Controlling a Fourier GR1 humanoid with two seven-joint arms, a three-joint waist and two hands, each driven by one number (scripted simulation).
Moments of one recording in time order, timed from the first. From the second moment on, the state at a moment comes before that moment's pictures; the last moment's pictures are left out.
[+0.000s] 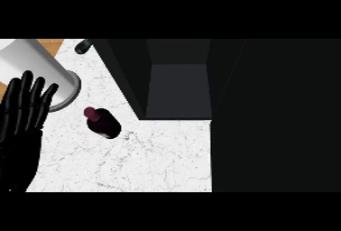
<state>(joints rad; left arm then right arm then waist) 0.00 0.12 0.00 -2.10 0.00 -0.02 0.01 0.03 -0.11 0.04 -2.10 0.02 -0.02 0.03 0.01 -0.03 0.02</state>
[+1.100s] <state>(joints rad) -0.02 0.00 -0.35 -2.21 -0.19 0.68 0.17 0.28 -0.13 0.24 -2.43 -0.20 0.11 0.29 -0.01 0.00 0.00</state>
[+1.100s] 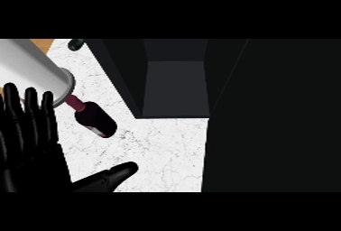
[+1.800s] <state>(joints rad) 0.01 0.00 -0.54 -2.34 -0.43 0.77 0.39 0.28 -0.14 0.31 -2.48 -0.15 0.06 0.37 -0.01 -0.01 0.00</state>
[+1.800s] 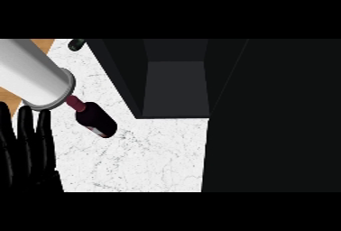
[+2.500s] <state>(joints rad) 0.00 0.03 -0.50 -2.34 -0.49 0.81 0.44 0.25 -0.14 0.37 -2.52 -0.11 0.00 0.43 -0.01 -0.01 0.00</state>
